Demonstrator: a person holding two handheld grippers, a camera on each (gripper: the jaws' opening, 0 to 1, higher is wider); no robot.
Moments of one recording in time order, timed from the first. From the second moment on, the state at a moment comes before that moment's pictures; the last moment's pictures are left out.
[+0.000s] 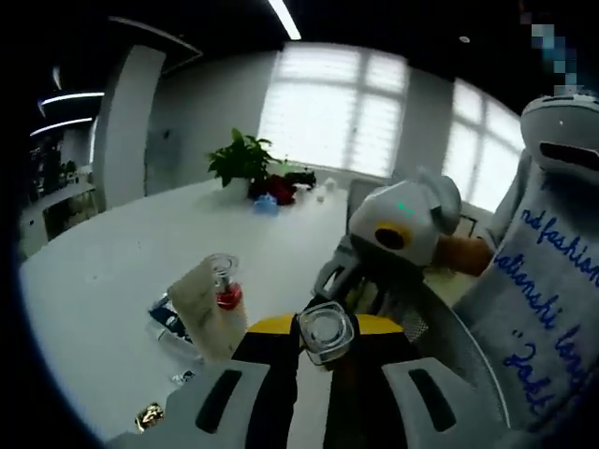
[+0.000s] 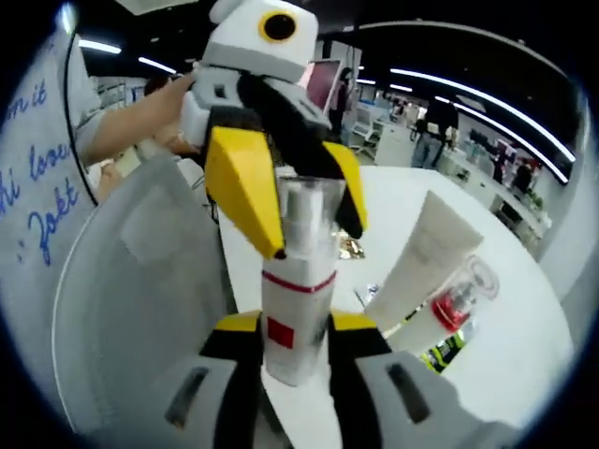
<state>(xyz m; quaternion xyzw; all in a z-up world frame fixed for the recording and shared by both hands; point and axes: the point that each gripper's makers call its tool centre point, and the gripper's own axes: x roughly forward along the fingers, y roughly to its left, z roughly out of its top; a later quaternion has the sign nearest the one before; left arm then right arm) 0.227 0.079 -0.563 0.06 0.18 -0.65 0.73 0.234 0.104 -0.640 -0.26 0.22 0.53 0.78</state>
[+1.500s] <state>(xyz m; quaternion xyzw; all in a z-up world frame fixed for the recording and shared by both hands) 0.268 0.068 -0.615 0.12 0.24 -0.63 0.73 0.268 0.101 -0.680 -0.21 0.28 0.50 0.79</state>
